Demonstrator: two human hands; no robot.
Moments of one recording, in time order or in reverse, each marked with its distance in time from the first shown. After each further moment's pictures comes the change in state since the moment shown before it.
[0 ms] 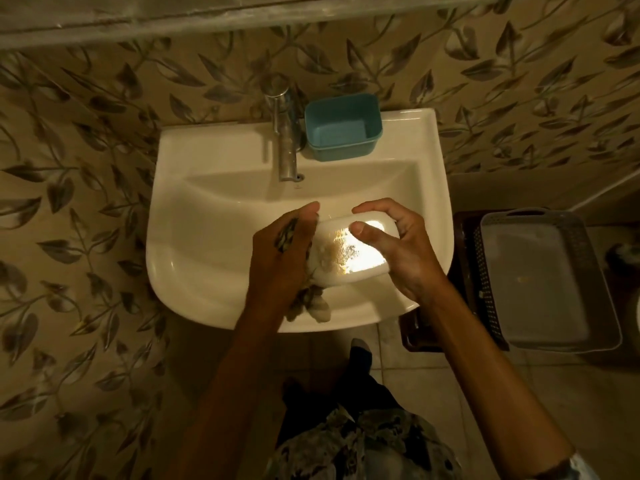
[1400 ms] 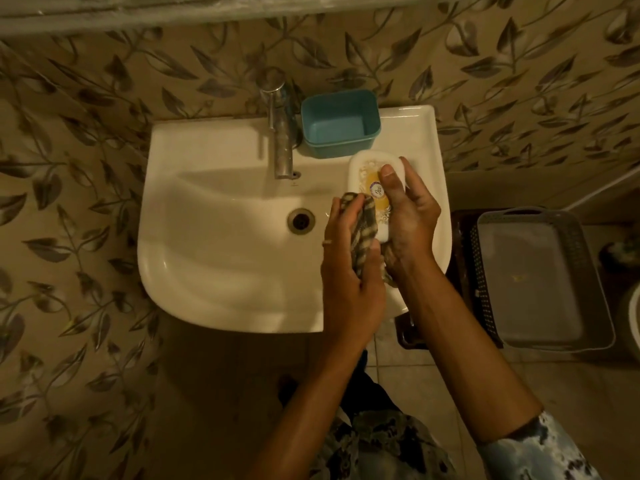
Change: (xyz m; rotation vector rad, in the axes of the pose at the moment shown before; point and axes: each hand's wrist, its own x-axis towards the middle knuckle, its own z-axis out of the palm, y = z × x) left_hand -0.026 -0.009 0.082 0.046 0.095 0.266; right_hand 0.034 -0.008 0.016 0.296 0.579 0.112
